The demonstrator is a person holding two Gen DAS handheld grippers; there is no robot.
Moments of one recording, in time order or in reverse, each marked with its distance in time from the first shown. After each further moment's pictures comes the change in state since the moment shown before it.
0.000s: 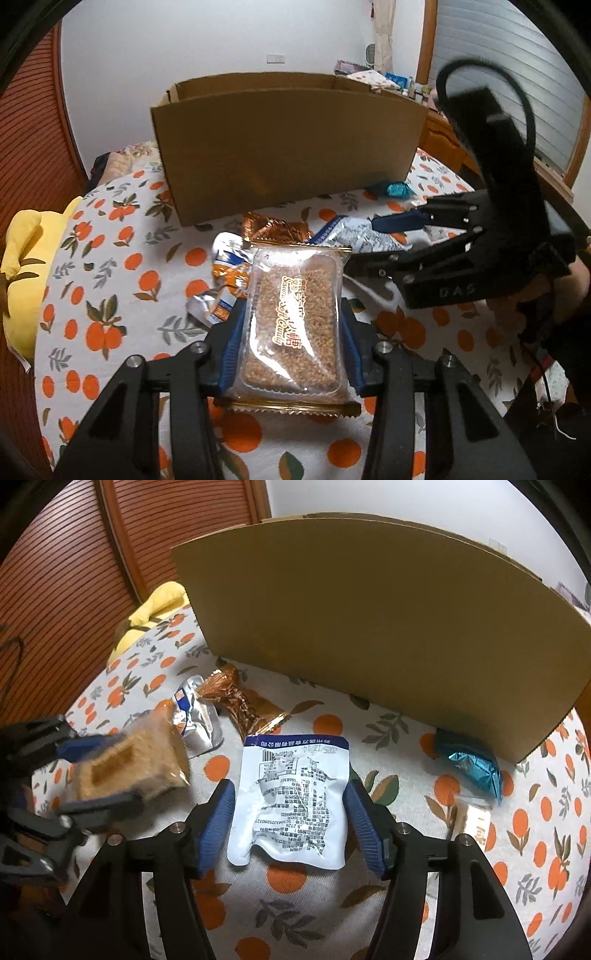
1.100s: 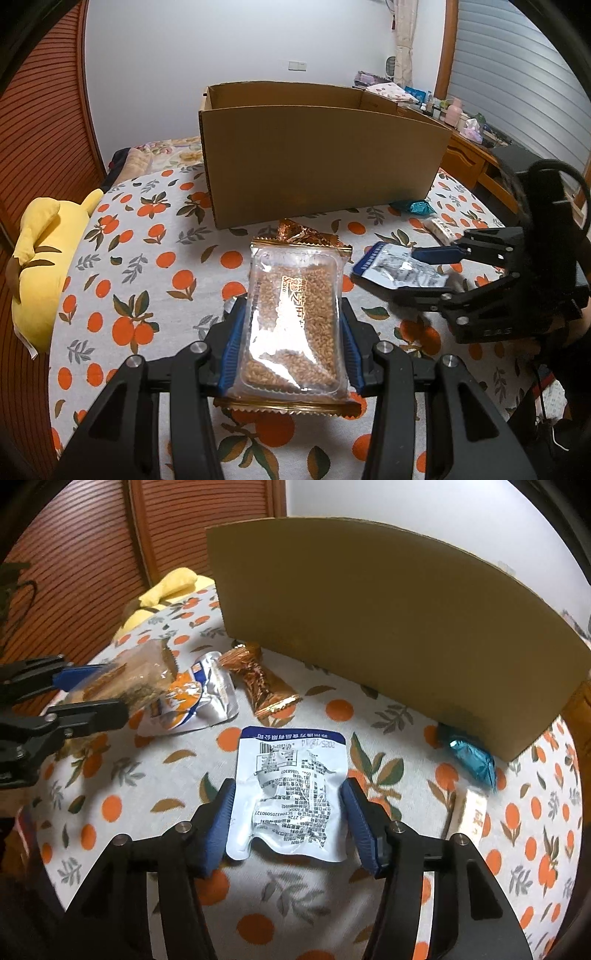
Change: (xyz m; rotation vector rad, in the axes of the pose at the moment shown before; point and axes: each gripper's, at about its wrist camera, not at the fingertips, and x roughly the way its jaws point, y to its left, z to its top) left arm -0.010 0.021 0.000 -0.053 -0.026 0.039; right arm -0.012 0.009 -0.021 -0.074 -0.010 -0.024
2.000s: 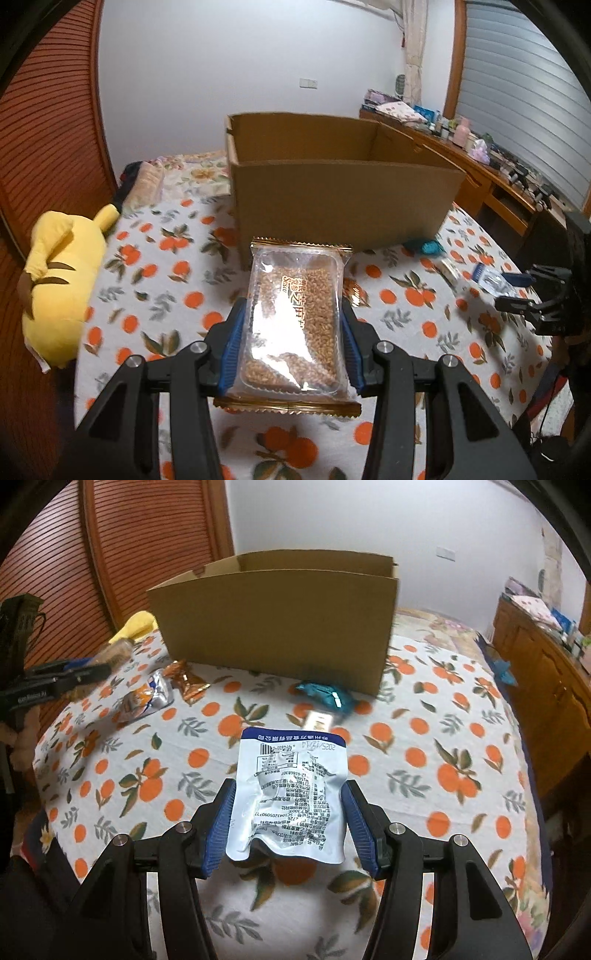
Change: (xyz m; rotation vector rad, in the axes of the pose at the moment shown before) left arm -0.018 0.020 0.033 -0.033 -0.072 0.035; right arm -0.088 -0.063 -0.065 0.166 -0.094 -0.101
